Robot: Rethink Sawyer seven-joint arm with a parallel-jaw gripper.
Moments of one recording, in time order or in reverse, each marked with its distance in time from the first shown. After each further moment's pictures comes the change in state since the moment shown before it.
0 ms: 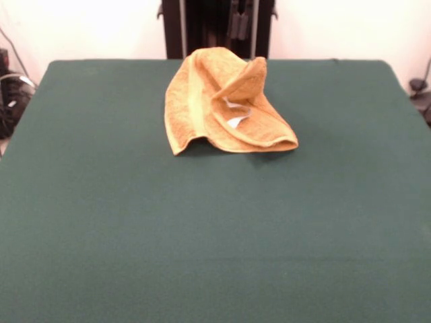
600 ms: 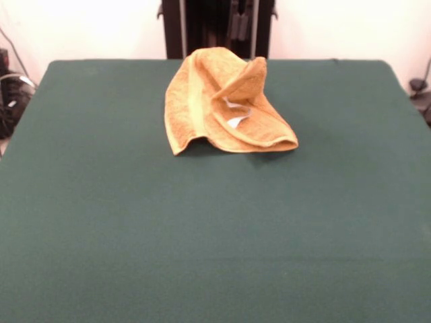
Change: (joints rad) arm 0.000 0.000 0.001 0.000 0.000 -0.014 0.000
